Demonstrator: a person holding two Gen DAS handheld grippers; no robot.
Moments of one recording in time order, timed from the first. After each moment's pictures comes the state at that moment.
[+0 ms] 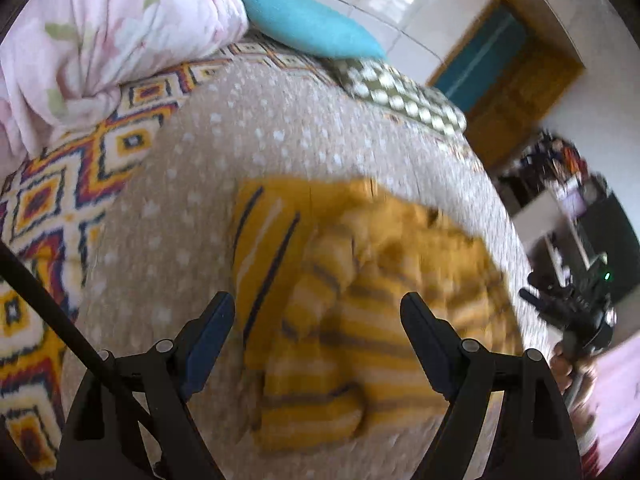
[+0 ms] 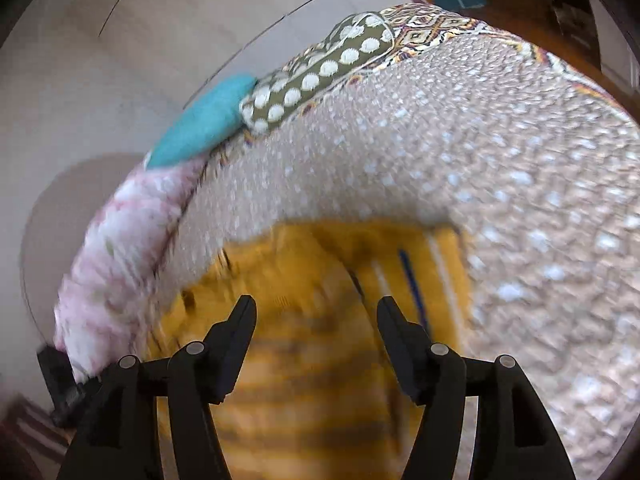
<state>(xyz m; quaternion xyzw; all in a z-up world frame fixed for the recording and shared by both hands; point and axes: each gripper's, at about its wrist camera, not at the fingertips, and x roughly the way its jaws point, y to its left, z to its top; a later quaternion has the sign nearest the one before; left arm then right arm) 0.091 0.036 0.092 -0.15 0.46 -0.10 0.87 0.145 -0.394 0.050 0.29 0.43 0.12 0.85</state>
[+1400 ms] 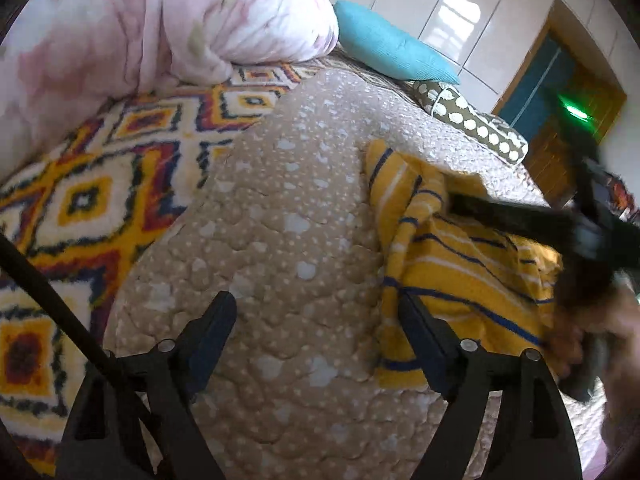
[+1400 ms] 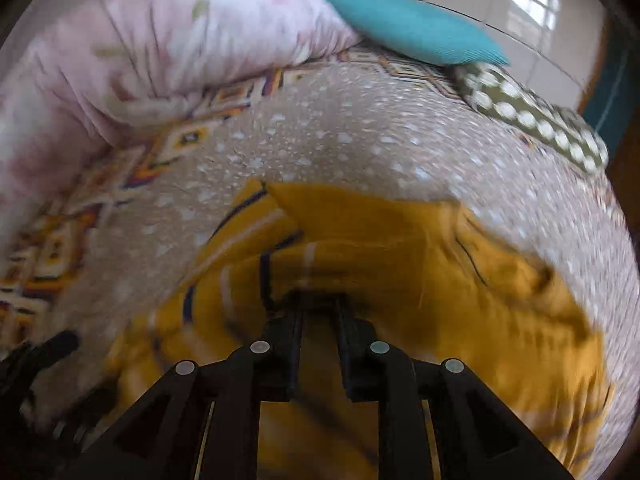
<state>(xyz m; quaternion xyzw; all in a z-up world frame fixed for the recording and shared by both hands) 0.024 0.090 0.029 -0.17 0.41 0.03 0.89 0.212 -0.042 0.041 -0.11 0.46 0.20 0.86</state>
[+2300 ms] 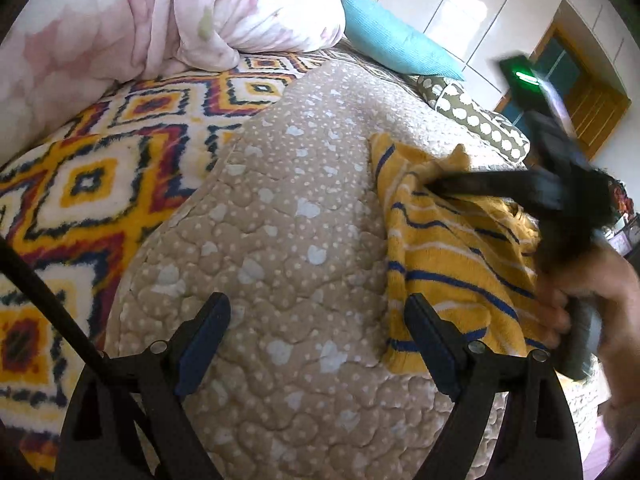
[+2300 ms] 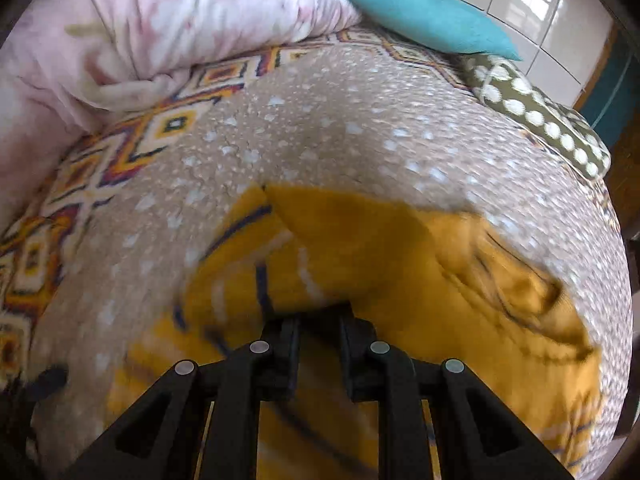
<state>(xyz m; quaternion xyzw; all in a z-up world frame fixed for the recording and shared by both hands) 0.018 0.093 0.024 -0.17 0.42 0.03 0.89 0.238 -0.015 0.034 -0.13 0.49 0.17 0.85</state>
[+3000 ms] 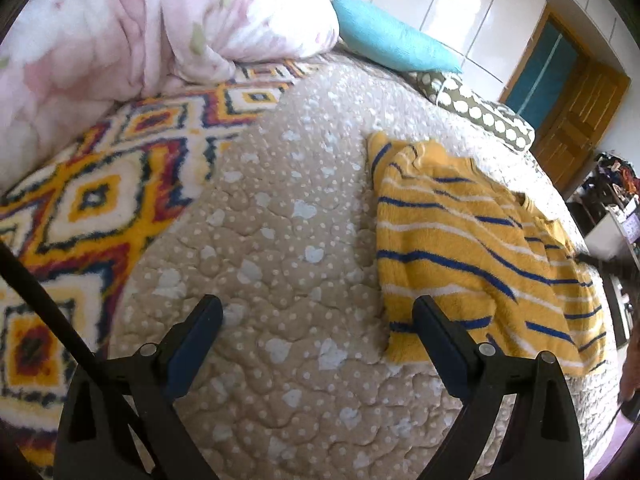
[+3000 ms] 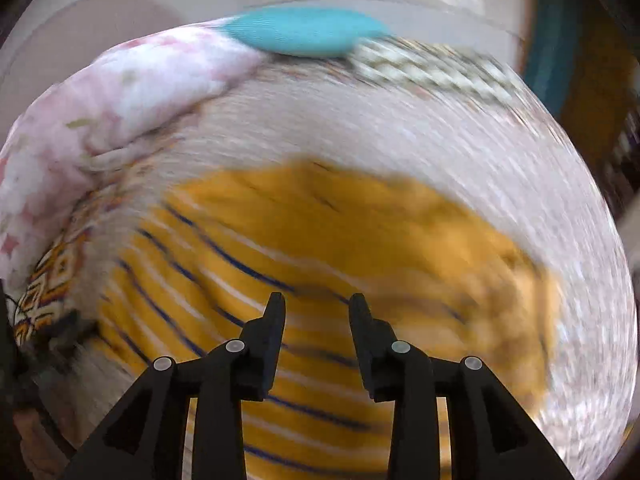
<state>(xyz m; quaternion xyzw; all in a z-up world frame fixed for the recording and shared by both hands) 0.013 0.079 0.031 -0.13 0.41 0.05 0.90 0.142 -0.243 0.059 0.03 0.47 0.12 0.87</state>
